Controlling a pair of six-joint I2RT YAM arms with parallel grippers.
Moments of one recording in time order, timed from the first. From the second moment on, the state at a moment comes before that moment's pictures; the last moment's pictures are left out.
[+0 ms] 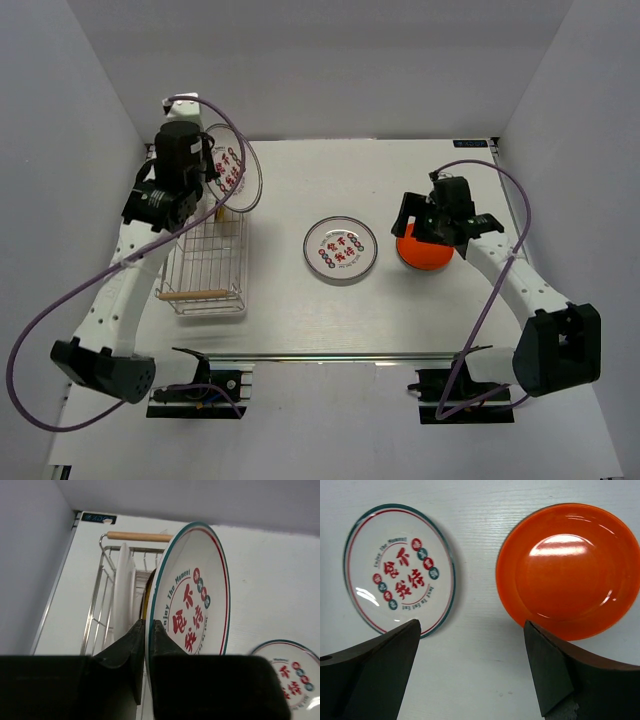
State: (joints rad) left arm -0.30 1.32 1.54 -0.63 -0.46 -0.14; right arm 0.29 1.31 0.99 -0.49 -0.06 0.38
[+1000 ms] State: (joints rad) left arm -0.31 1.21 1.05 -0.09 0.60 -0.47; right arm 0.29 1.33 0.89 0.13 -0.91 0.62
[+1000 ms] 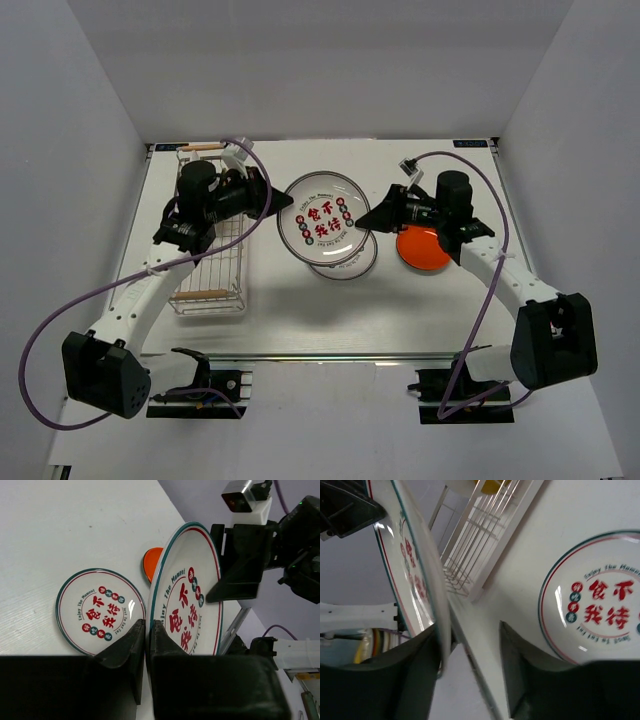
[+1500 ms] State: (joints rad) left arm -0.31 1.23 1.11 -0.22 0.44 -0.44; right arm 0.29 1.34 0.89 0.01 -0.80 0.59
